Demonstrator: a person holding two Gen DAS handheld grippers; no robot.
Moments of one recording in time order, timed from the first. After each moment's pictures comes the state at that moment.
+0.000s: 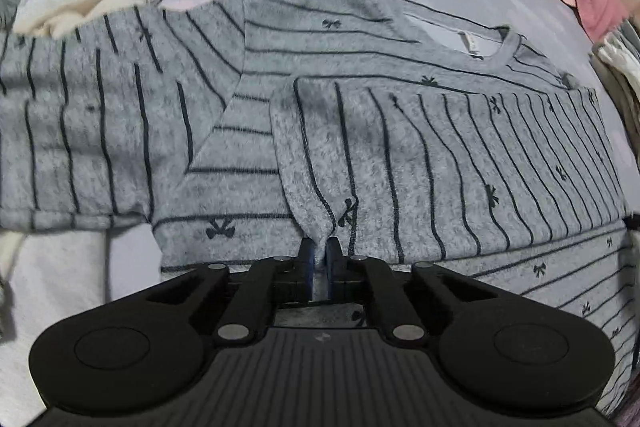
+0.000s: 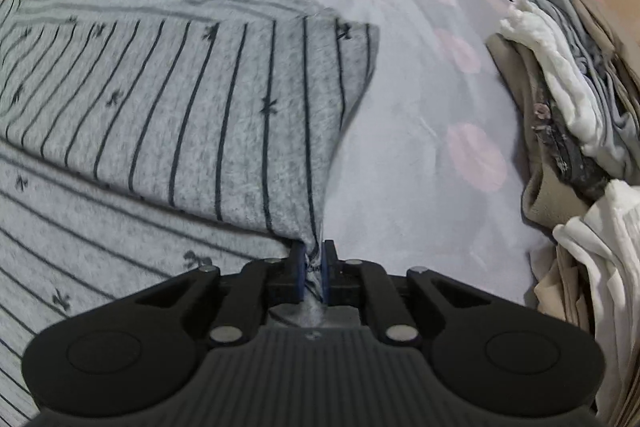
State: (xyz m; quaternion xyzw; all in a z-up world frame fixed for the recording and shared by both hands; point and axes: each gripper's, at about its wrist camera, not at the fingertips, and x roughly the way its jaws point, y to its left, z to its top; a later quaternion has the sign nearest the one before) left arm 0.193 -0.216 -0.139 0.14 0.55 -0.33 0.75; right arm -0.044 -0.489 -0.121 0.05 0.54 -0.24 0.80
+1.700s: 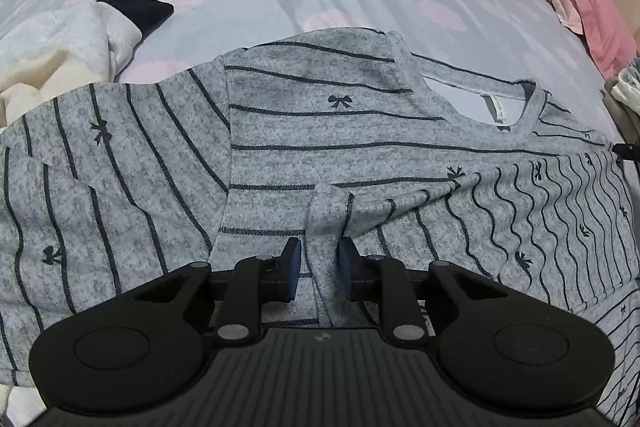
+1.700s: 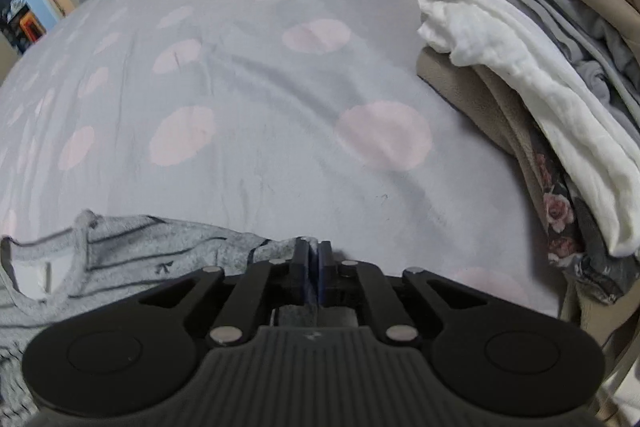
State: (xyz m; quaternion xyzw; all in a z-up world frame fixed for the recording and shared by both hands) left arm 0.254 -0.265 -0.145 0.14 0.52 -0.35 0.77; right arm 0.044 -0.661 -0.115 0.29 0.41 -0.36 0.78
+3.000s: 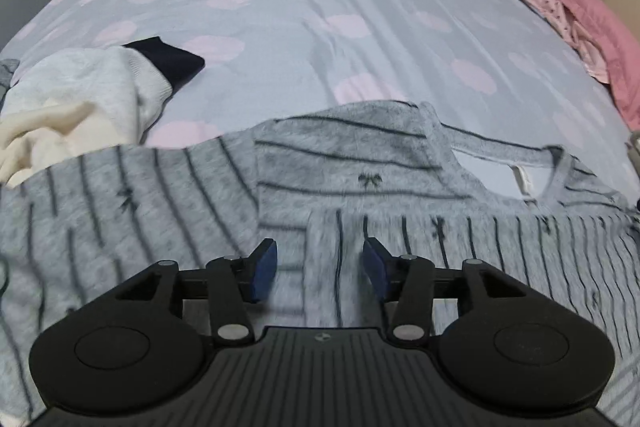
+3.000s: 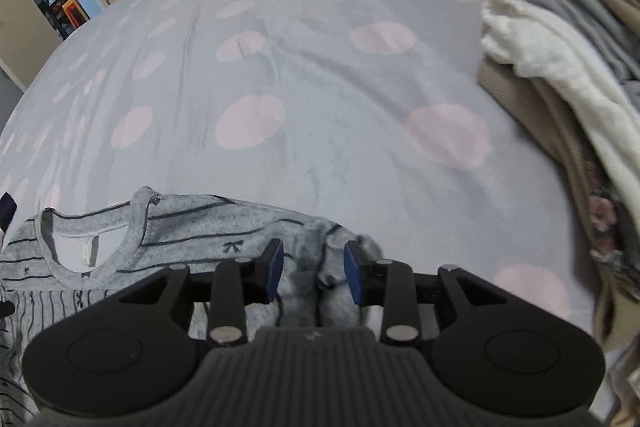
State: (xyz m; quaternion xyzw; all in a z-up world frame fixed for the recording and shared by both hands) left arm 0.269 -0.265 -0.135 0.11 0.48 -0.32 0.81; right arm 0.044 -0.635 -0.100 0.29 0.41 -0.30 0.81
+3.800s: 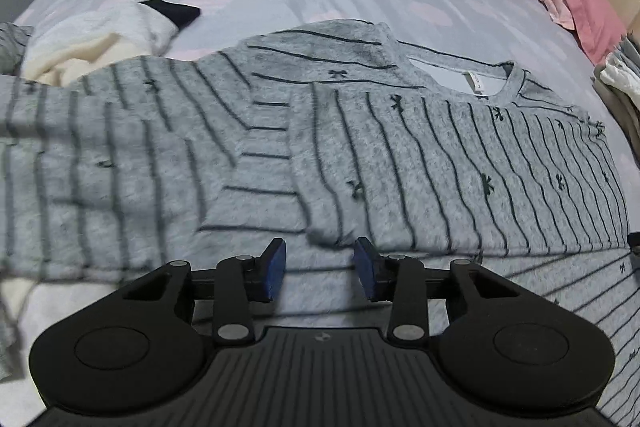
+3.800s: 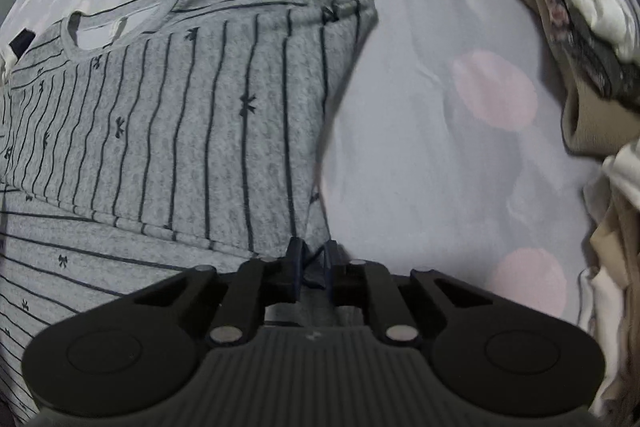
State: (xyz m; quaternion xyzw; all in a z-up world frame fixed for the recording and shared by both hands) left arm 0.197 -0.216 -0.126 0.15 0.49 -0.33 0.79; right arm -0.037 -0.544 -0.118 0.27 0.54 -0.24 0.76
